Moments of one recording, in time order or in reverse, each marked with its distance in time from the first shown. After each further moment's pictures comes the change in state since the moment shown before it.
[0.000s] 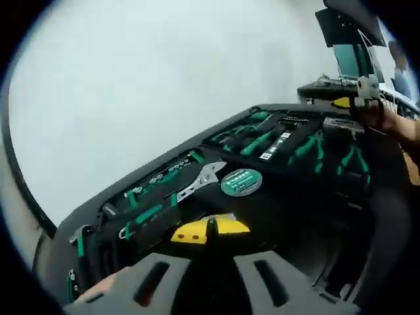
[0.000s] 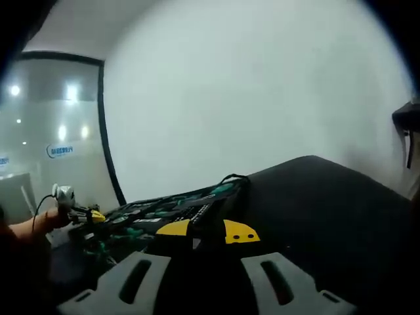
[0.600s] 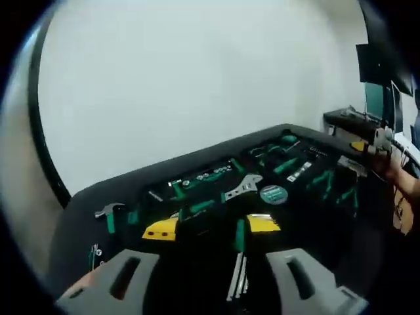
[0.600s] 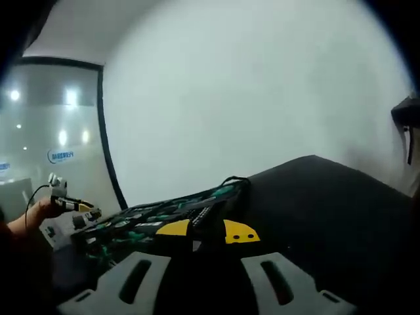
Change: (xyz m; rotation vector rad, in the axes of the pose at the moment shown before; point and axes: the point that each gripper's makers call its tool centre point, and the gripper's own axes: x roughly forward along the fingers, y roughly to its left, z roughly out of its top) left arm -0.059 0.058 0.018 -0.174 -0.009 0.069; right arm 0.002 -0.015 0.001 0.028 -0.018 0.004
